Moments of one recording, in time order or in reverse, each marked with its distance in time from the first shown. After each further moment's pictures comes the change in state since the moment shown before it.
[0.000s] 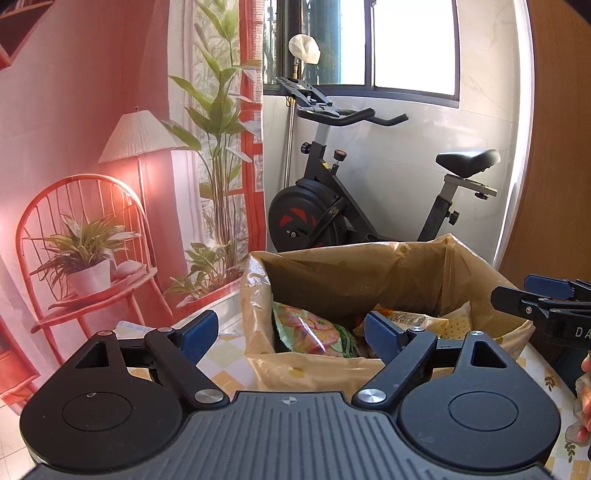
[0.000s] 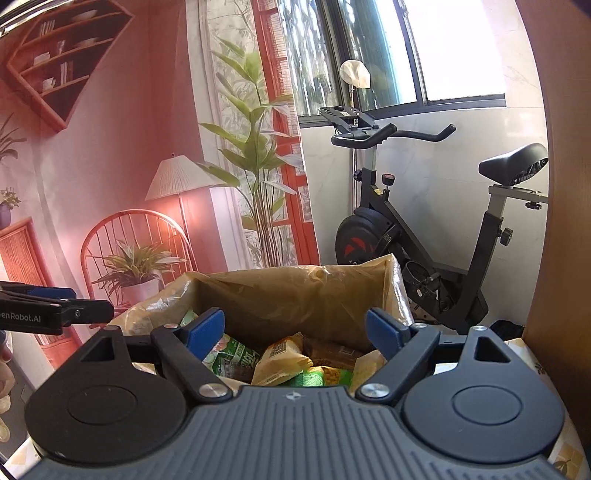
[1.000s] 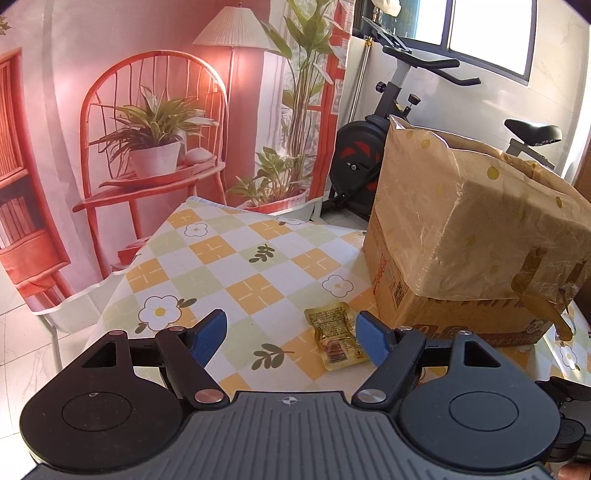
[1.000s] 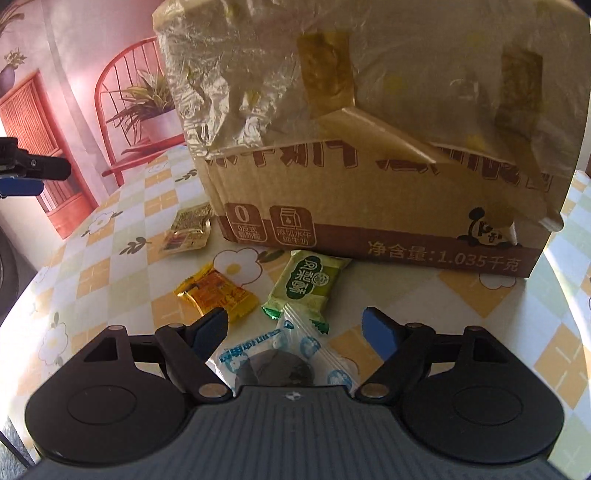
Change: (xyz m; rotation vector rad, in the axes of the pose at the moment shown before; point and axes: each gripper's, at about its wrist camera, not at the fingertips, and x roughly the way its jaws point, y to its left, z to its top) left arm -0.002 0.115 -0.129 -0.168 0.178 0.057; right arm 0.057 0.082 -0.194 -0.056 0.442 0.032
